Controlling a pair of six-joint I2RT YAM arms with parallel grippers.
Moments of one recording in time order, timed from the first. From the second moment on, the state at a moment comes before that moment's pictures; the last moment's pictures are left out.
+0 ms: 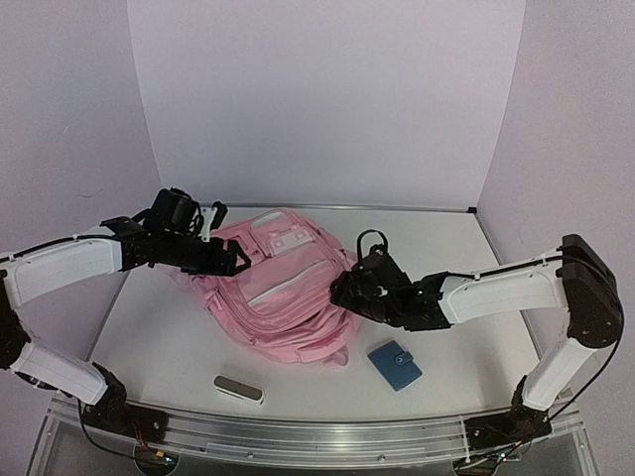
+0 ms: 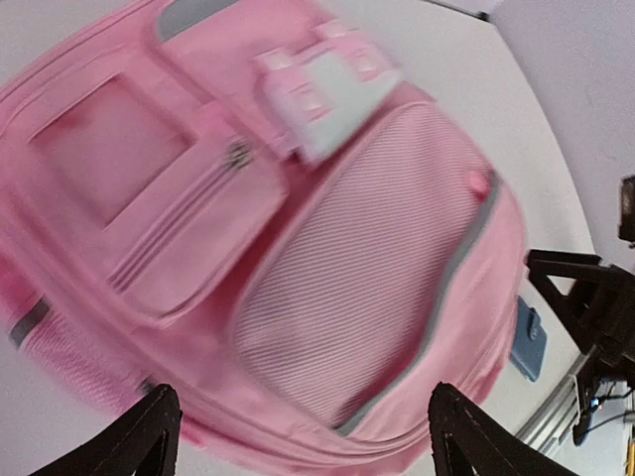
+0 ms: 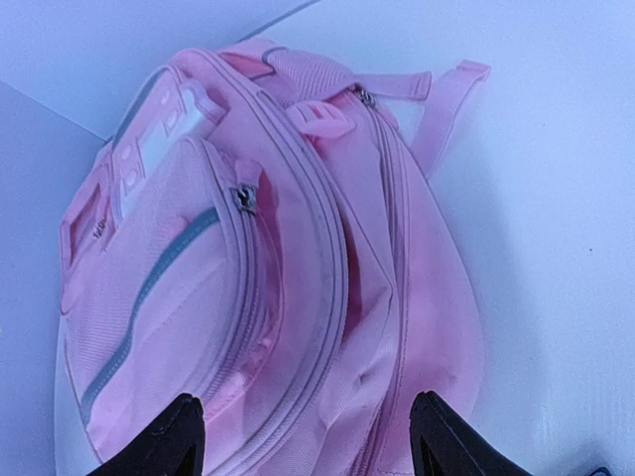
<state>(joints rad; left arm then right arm) -0.59 1.31 0.98 -0.41 0.18 -0.41 1.02 1.68 0.97 0.01 0.44 1.06</state>
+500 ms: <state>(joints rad) -0.30 1.21 0.67 -0.27 0.36 -0.53 1.02 1.74 0.95 0.13 0.31 1.13</state>
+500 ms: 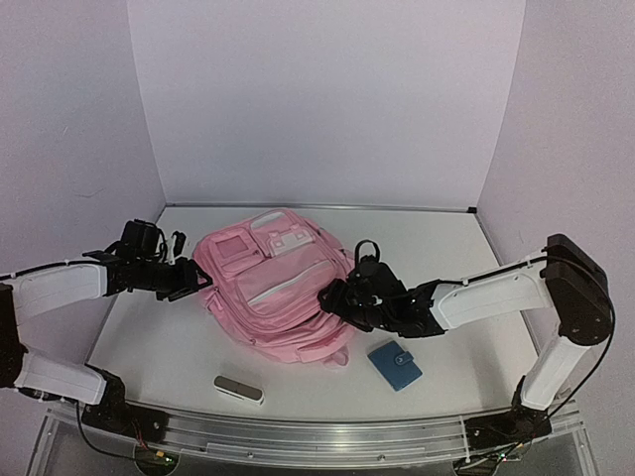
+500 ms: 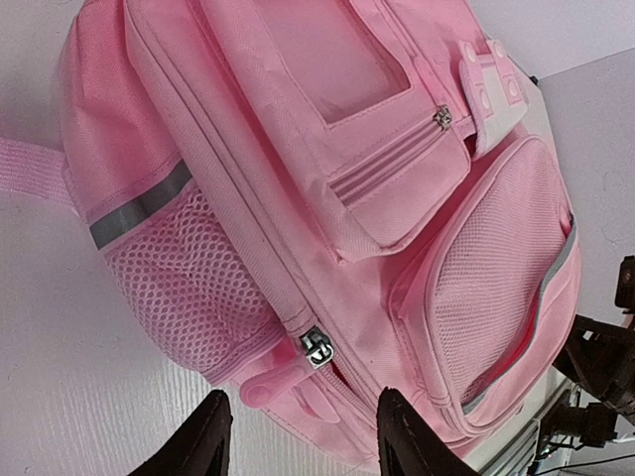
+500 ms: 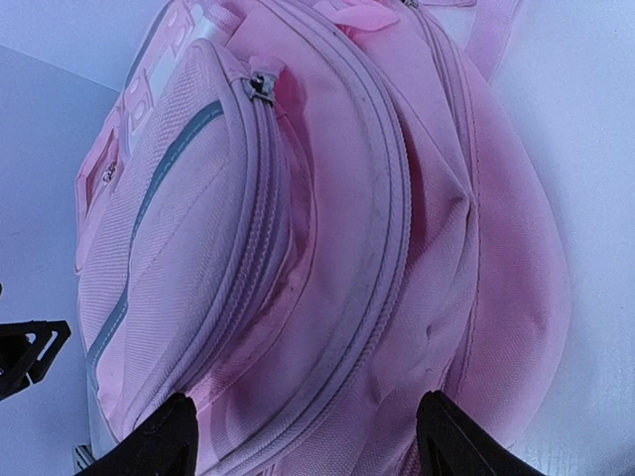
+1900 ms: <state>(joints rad) -0.26 1.36 0.60 -0.05 0.51 -0.63 1.02 1.74 0.91 0.17 0.28 1.15</state>
